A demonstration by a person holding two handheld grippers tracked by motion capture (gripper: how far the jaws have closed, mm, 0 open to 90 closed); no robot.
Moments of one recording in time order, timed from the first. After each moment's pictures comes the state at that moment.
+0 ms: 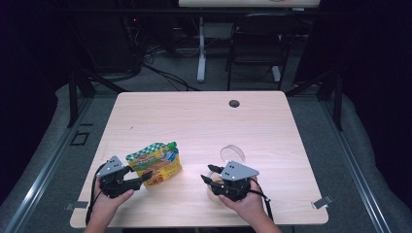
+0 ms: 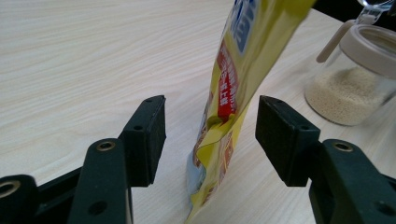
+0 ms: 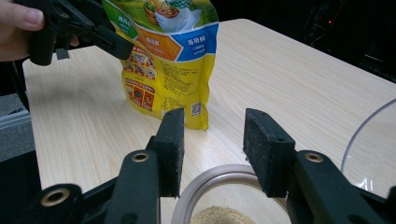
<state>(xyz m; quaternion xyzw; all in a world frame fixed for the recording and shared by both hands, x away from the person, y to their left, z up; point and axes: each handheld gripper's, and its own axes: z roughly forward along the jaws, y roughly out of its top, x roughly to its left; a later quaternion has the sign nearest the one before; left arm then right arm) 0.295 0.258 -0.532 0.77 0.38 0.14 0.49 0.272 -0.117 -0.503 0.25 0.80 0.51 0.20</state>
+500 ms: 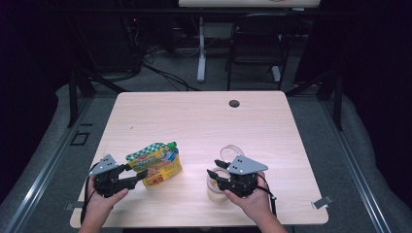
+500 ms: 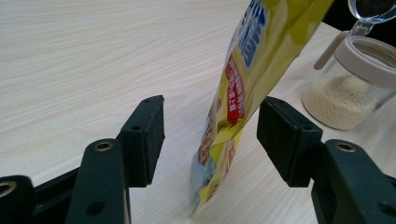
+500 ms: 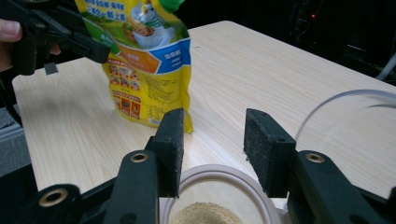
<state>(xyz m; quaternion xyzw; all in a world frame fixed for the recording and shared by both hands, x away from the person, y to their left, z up) 0.294 0.268 -0.524 0.77 0.38 0.14 0.50 0.273 -0.132 -0.483 0.28 0.79 0.50 0.20</state>
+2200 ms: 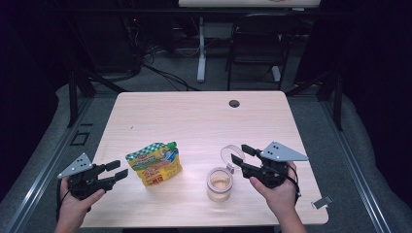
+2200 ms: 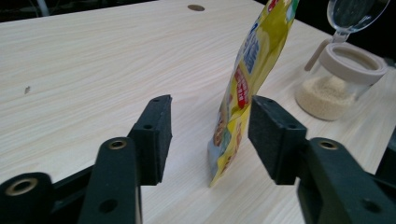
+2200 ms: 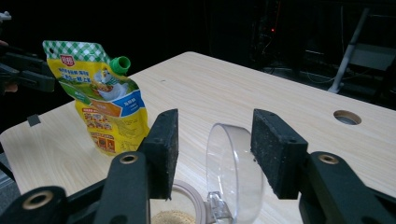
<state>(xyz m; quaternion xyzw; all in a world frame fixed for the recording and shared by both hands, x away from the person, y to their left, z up) 0.278 0.315 -0.495 0.77 0.36 0.15 0.50 0.271 -0.190 -0.434 0.35 0.73 0.54 0.22</state>
